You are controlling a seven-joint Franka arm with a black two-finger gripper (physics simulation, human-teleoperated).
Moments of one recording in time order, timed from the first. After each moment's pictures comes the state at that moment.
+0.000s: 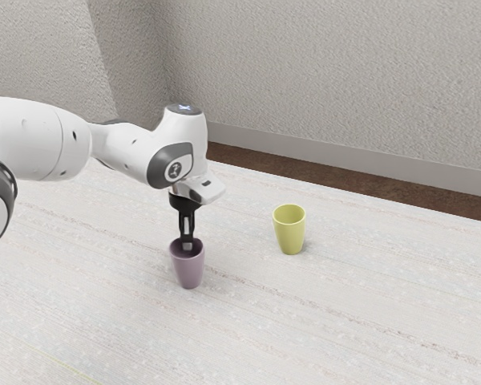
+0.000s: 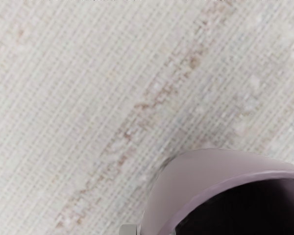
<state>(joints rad) -0.17 0.40 0.10 -1.81 0.07 2.10 0.85</state>
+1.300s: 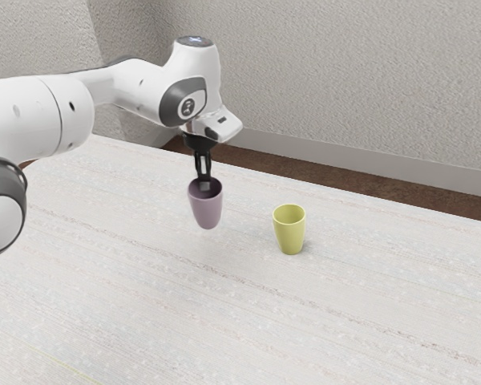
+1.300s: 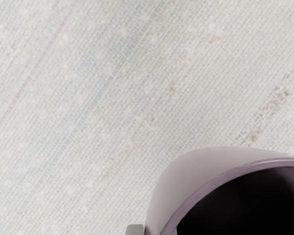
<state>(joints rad) -0.18 0.47 0.10 -1.41 0.10 1.90 0.83</state>
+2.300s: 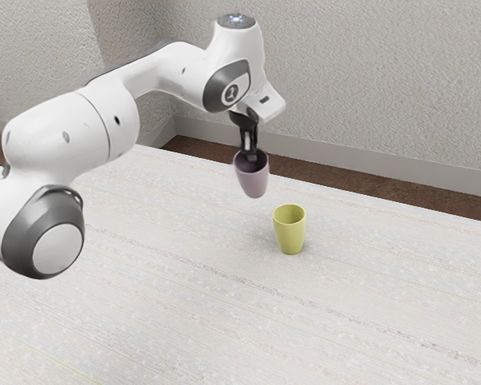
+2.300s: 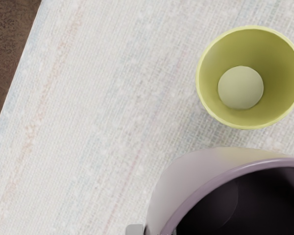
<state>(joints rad) -0.26 0.71 0.11 -0.97 0.09 1.89 0.96</state>
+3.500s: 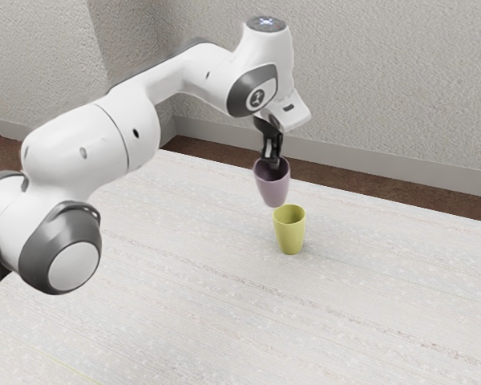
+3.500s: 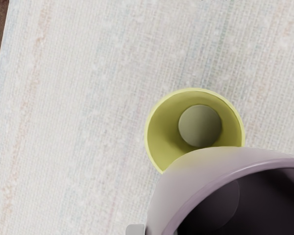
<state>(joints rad) -0.35 0.77 0.13 -0.88 0.08 1.81 1.04</state>
